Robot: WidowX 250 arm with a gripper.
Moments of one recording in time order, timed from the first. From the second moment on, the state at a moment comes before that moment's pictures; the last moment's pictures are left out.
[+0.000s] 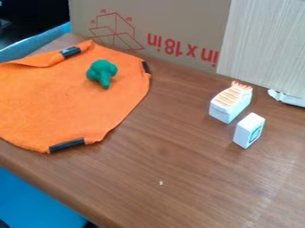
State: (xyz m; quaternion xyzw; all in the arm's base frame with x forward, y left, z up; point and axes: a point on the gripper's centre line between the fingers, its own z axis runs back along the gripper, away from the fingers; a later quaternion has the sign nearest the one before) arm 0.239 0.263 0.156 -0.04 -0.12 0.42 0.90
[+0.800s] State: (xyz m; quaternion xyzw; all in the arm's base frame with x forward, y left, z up) arm 0.241 0.302 0.120 -0.07 -0.12 0.43 0.89
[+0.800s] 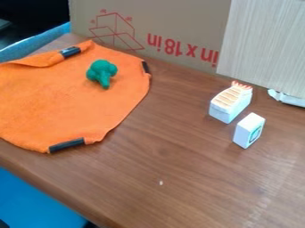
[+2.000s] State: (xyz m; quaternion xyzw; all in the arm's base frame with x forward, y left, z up) arm 0.209 0.317 0.078 -0.02 -0.17 0.37 0.91
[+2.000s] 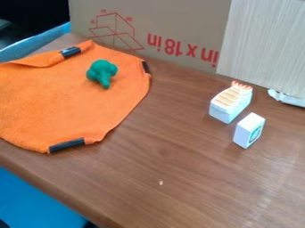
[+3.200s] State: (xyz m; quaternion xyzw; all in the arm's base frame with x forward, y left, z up) arm 0.203 0.312 0.052 0.00 -0.18 0.36 0.91
